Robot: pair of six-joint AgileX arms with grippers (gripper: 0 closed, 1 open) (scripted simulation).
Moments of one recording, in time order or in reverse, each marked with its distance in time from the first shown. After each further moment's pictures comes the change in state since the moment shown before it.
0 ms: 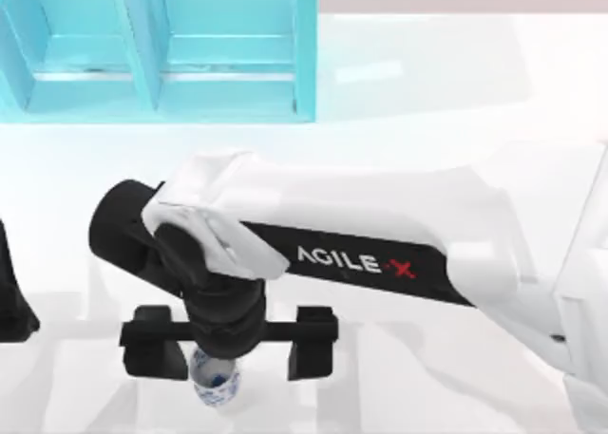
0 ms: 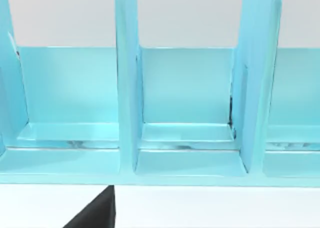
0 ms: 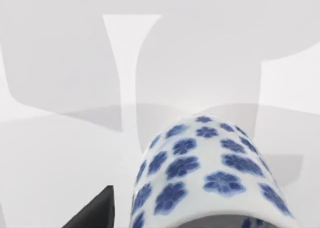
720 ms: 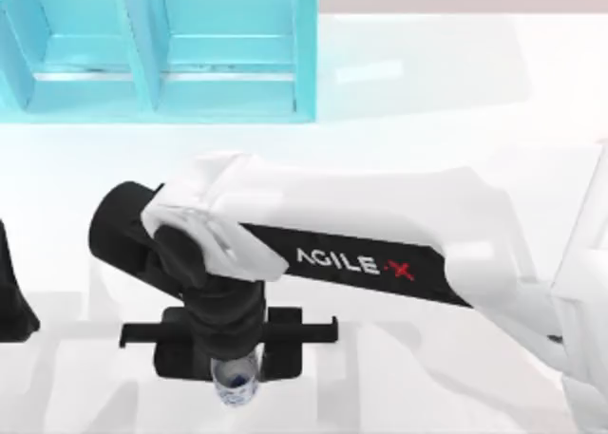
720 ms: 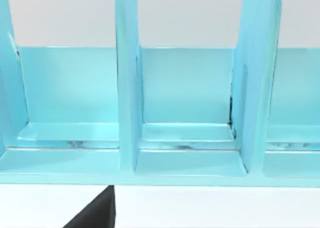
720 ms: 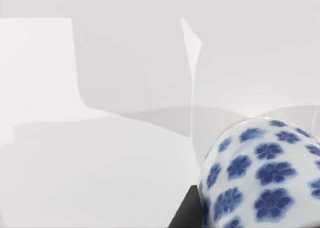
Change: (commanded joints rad) left arm 0.000 0.000 0.000 0.000 0.000 0.000; right arm 0.000 0.000 0.000 0.000 0.000 0.000
